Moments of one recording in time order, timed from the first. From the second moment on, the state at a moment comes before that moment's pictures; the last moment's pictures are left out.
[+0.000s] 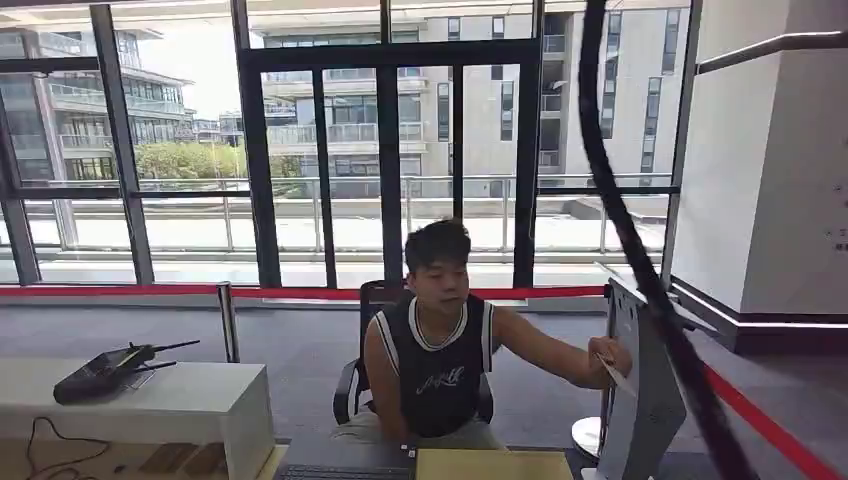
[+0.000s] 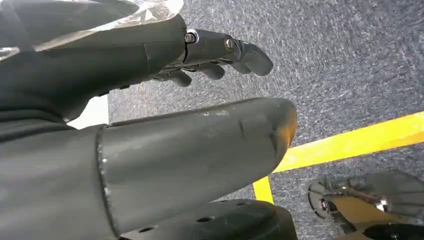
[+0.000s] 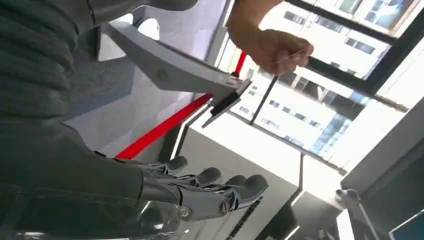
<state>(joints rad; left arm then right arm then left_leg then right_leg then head) -0.14 0.04 -1.22 -0.20 0.79 0.49 0.12 -0.44 -0.22 0.17 -1.31 0.39 -0.69 -0.23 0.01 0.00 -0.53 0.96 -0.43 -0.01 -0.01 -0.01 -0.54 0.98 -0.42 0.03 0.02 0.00</state>
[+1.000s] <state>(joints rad) -0.14 0.04 -1.29 -0.20 0.73 0.47 0.12 -0.83 -0.16 0.51 -0.85 0.99 -0.69 0.01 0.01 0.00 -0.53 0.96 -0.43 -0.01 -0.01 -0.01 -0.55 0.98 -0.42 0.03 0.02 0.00</state>
